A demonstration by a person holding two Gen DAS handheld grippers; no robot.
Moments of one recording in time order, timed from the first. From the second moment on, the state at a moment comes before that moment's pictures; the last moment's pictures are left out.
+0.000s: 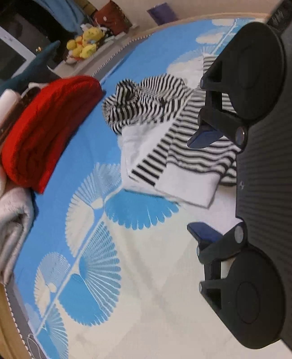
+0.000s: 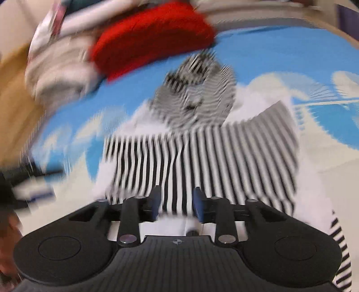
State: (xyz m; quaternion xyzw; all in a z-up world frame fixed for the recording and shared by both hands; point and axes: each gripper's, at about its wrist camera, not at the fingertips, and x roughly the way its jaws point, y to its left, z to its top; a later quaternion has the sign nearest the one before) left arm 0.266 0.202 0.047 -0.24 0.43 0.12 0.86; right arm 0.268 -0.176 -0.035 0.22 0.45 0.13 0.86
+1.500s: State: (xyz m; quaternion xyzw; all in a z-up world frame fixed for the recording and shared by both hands) left arm 0.294 0.167 0.002 -0.27 0.46 0.08 0.84; right arm 0.280 -0.289 -0.082 0.40 0.46 -0.09 0.79
